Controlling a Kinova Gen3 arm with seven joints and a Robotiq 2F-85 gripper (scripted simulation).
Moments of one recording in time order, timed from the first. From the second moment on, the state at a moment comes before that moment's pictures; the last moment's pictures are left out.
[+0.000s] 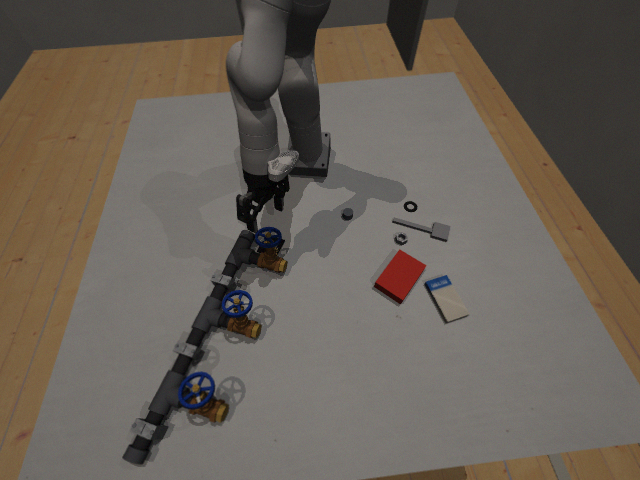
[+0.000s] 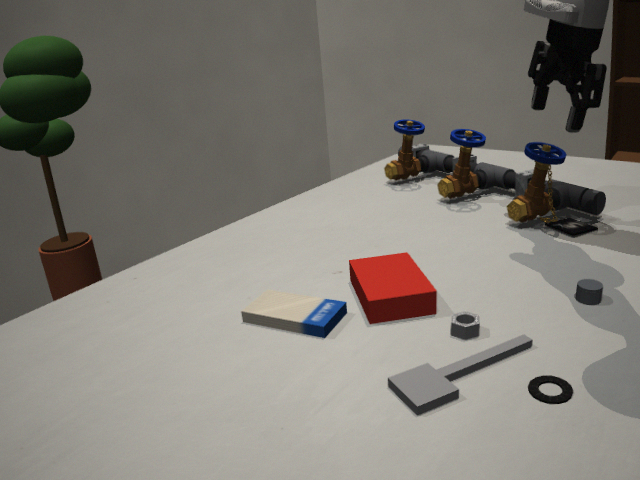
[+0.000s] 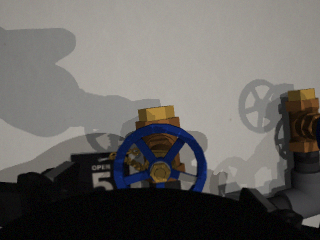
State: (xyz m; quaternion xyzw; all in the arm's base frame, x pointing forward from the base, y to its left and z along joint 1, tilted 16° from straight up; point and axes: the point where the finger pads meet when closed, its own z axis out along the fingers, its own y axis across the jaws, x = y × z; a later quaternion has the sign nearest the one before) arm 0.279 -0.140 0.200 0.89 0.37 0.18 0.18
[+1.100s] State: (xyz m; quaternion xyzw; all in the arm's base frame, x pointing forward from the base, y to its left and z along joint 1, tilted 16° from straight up) arm 0.283 -0.142 0.193 0.89 0.37 0.18 0.18
